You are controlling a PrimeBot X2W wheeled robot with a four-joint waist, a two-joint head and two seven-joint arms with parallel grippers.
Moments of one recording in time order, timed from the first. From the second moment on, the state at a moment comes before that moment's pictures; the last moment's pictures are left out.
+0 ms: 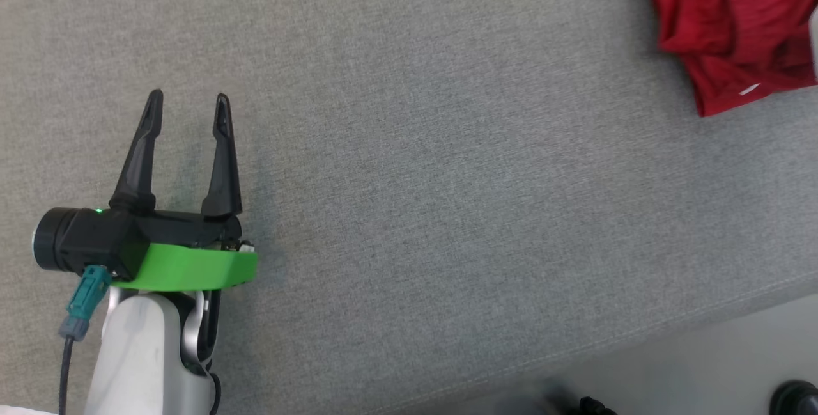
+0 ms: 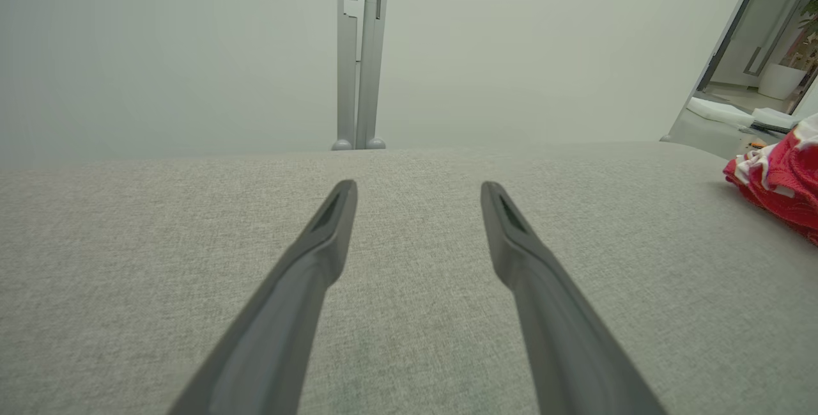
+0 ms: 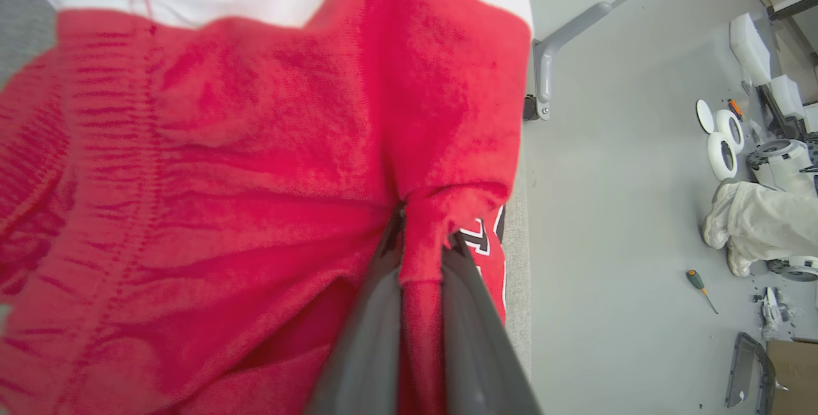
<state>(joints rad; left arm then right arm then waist) -0.29 0.06 -0.05 0.03 -0.16 -0.13 -0.26 -1.08 -0.70 0.60 0.75 0.45 0.13 0.33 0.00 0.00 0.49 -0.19</state>
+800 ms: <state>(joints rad) -0.29 0.05 -0.02 0.16 -0.21 -0.13 -0.26 -0.87 -0.51 0.19 0.85 0.34 0.13 -0.22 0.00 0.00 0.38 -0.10</state>
